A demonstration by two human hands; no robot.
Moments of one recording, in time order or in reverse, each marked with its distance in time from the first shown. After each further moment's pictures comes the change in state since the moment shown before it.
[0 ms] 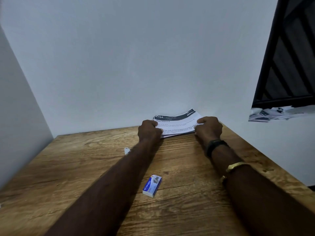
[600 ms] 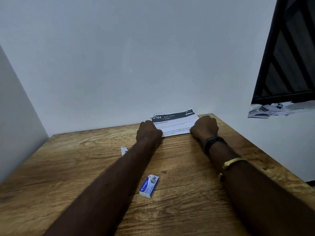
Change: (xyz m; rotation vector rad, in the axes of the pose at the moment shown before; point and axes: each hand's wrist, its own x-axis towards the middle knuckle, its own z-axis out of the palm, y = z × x) left_hand -0.001 0.004 0.006 0.432 -0.065 0.060; right_hand 0.008 0.004 0.012 -0.307 -0.066 -0.016
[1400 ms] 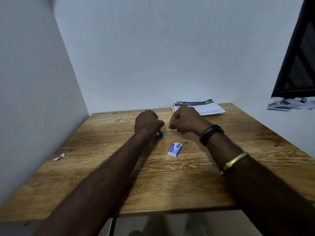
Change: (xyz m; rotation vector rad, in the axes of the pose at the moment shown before) left_hand -0.092 -0.057 -0.086 -0.010 0.135 -0.018; right_hand -0.155 -0.073 -0.022 -0.080 -0.510 -0.540
